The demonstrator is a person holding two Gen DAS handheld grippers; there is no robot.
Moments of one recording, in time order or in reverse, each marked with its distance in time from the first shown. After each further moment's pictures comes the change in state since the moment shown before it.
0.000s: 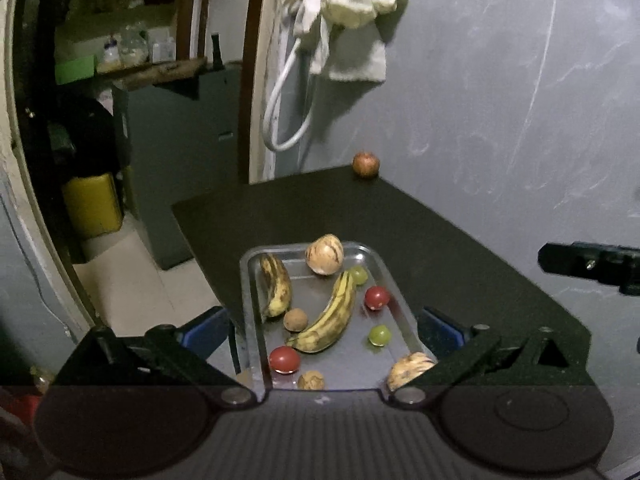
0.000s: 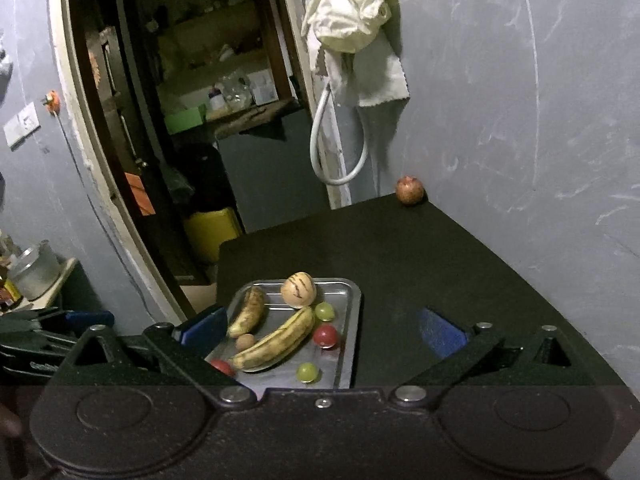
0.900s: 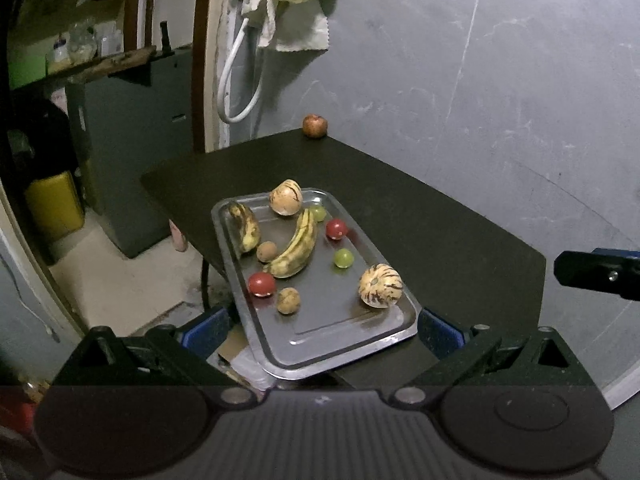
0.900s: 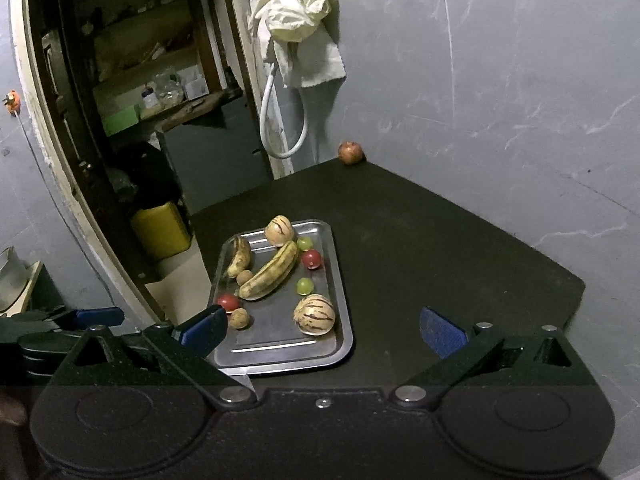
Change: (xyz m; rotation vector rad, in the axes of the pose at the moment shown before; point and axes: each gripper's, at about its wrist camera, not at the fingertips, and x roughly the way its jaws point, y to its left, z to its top) left arm -0.044 0.007 -0.053 0.119 0.076 -0.134; right arm -0.089 0.089 -0.075 0.114 0.028 -0.243
